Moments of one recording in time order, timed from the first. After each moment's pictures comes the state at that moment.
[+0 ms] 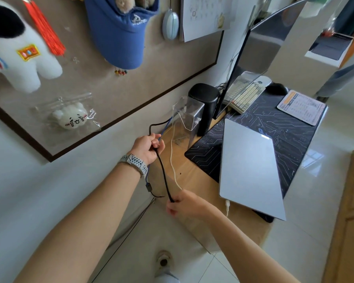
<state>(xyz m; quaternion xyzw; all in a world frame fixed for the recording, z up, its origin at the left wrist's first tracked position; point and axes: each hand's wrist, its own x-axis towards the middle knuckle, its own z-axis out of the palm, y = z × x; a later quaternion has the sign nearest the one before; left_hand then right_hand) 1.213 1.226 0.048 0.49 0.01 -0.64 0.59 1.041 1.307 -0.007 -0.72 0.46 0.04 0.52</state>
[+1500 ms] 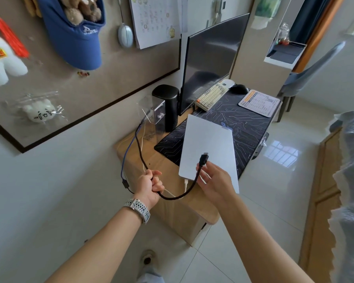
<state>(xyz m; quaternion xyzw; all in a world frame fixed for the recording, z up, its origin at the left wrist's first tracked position) 1.058 1.362 0.004 0.49 0.00 -0.66 0.57 0.873 1.359 0.057 -0.12 0.47 -0.52 0.70</state>
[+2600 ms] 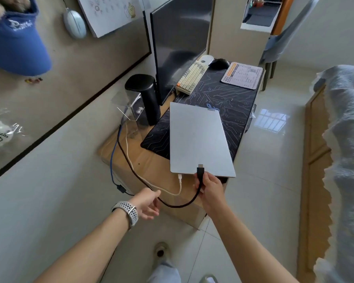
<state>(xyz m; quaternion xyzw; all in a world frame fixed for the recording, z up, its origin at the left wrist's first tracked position) 1.072 1.351 -0.023 0.73 -0.32 -0.61 0.02 0.873 1.368 -0.026 -0.17 0.55 -0.53 0.62</state>
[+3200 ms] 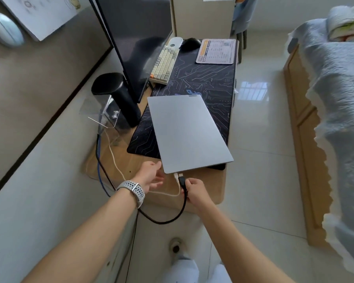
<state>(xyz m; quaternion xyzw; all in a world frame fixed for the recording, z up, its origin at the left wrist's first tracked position) 1.041 1.266 -0.025 0.68 -0.40 -0.59 0.14 0.911 1.355 -0.083 -0.21 0.66 -0.39 0.61</state>
